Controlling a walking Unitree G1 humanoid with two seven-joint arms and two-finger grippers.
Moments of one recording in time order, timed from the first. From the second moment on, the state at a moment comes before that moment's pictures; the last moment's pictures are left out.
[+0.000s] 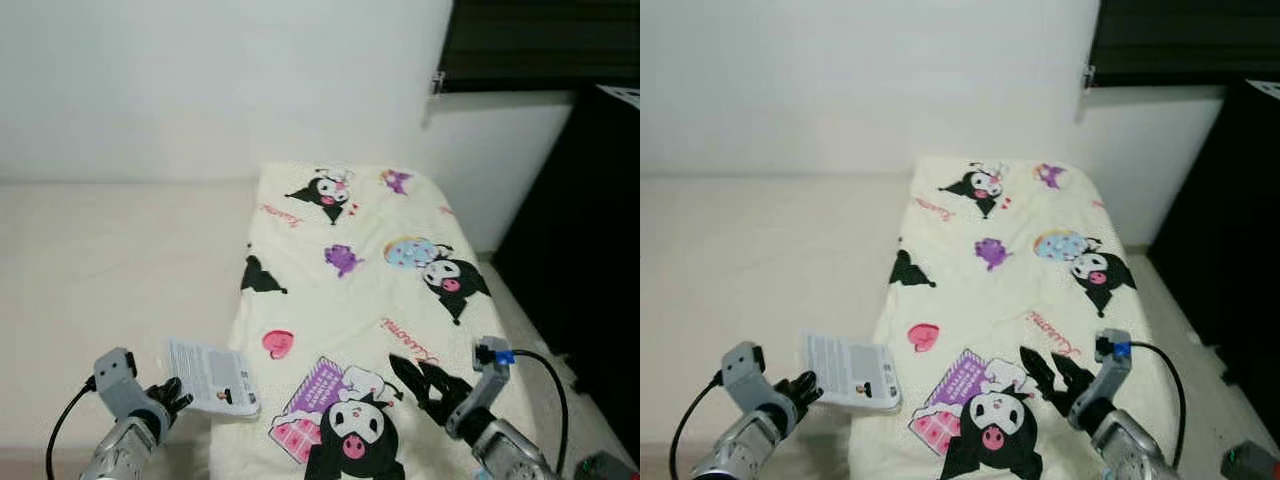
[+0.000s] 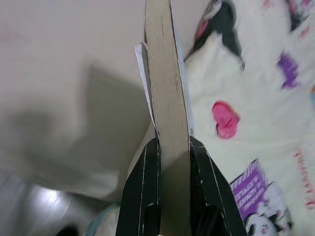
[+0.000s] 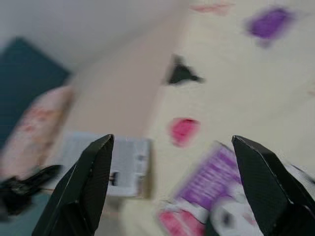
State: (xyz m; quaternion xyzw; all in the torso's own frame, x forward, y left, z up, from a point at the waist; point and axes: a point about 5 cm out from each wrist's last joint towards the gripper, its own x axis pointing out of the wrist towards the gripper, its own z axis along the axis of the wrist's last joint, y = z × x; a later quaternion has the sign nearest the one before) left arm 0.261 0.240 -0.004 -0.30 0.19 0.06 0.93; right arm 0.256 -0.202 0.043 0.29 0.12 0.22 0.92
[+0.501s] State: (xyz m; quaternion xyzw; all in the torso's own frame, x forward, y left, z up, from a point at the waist) left arm 0.260 0.206 0.145 -0.33 -0.08 -0.46 0.82; right arm 0.263 -0.209 0.110 0.34 -0.02 0.37 0.86
